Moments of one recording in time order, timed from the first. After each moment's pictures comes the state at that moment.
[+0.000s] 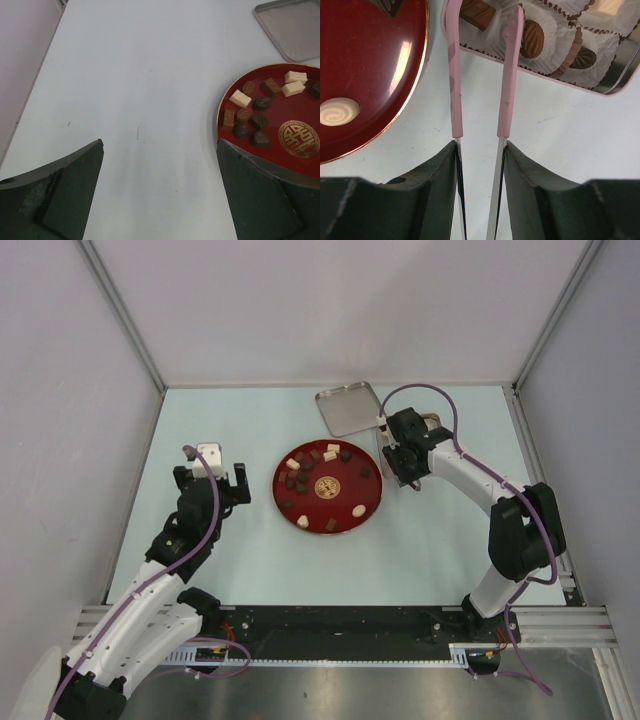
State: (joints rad) left arm -0.45 0.69 0.60 -0.21 -0.52 -0.12; right arm 0.46 1.68 1.31 -0.73 0.19 -0.04
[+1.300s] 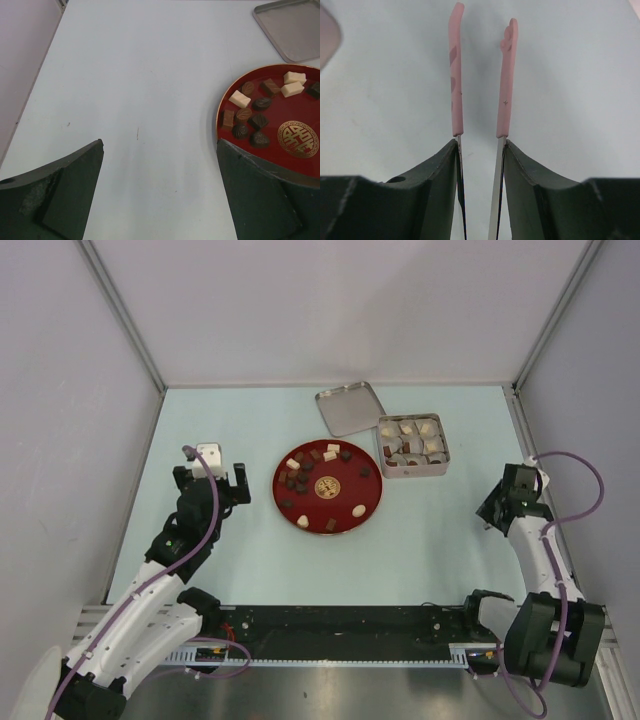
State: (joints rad) left arm -0.45 0.69 0.60 -0.21 -0.52 -0.12; right arm -0.16 1.06 0.69 -0.53 0.17 0.43
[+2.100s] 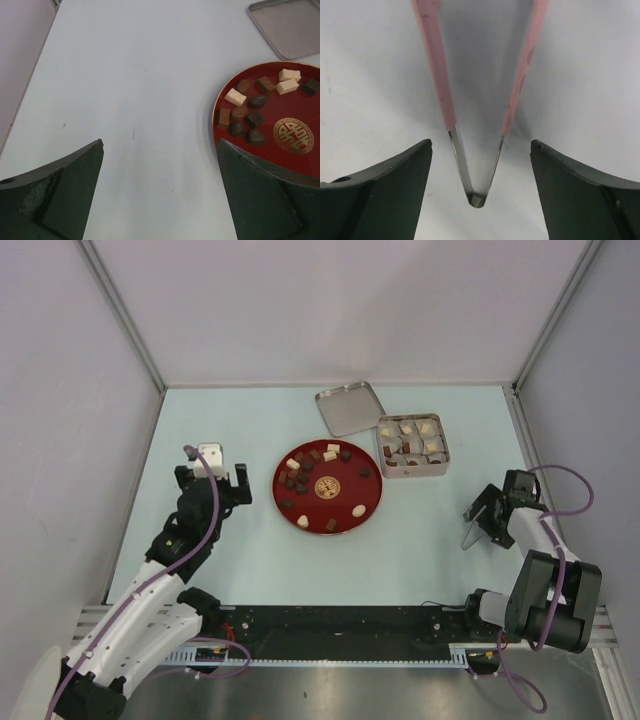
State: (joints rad) left arm -0.45 0.69 0.60 -0.21 -0.50 -0.12; right arm -0.28 1.26 0.61 -0.44 0.02 0.45
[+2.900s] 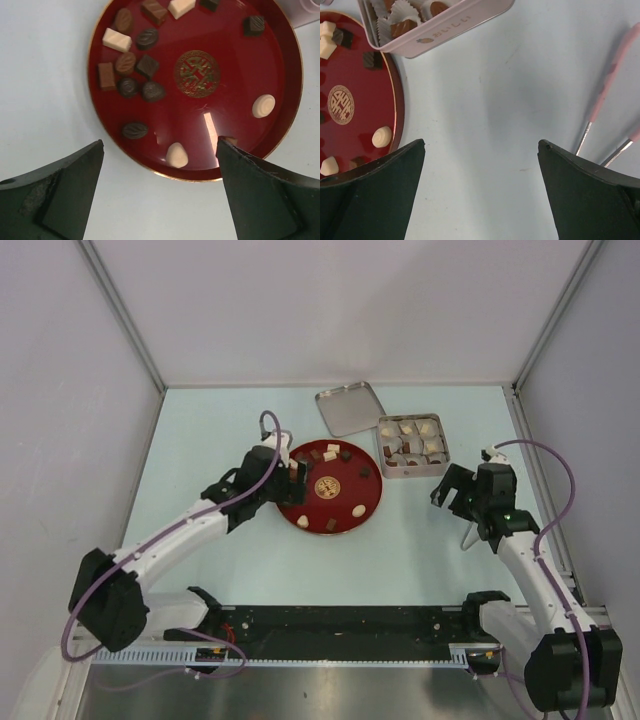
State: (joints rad) left arm -0.60 1.19 0.84 -0.29 -0.19 -0.28; right arm 0.06 0.92 0.63 -0.41 -0.02 0.47
